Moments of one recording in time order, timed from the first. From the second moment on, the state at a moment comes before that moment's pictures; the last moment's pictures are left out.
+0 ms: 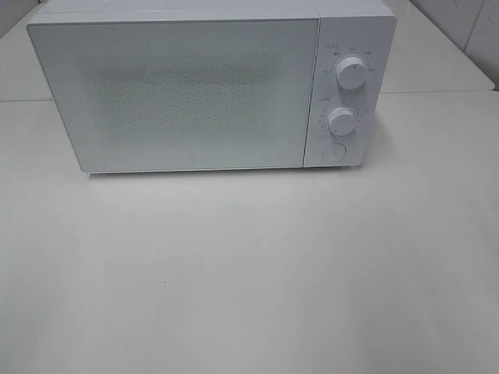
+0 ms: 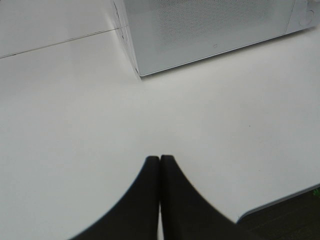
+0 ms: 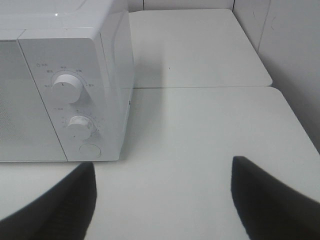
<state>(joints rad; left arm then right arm) -0.18 0.00 -0.50 -0.07 1.06 0.18 0.05 0.64 -0.45 0.02 0.19 -0.09</state>
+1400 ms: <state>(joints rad) -0.18 0.00 -0.50 -0.08 1.06 0.18 0.24 1.64 -0.46 0.04 -0.86 -0.12</state>
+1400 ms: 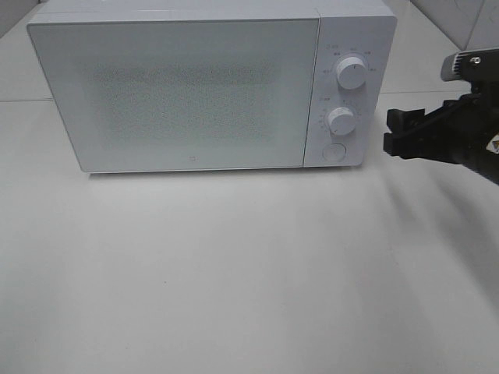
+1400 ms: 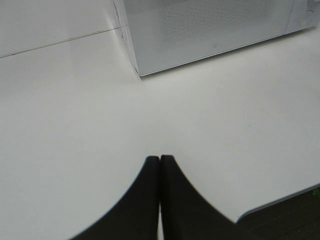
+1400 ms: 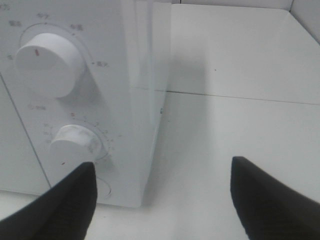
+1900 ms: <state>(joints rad) -0.18 0.00 -0.50 -0.08 1.06 0.18 0.45 1.81 -0.62 0.24 -0.92 -0.20</state>
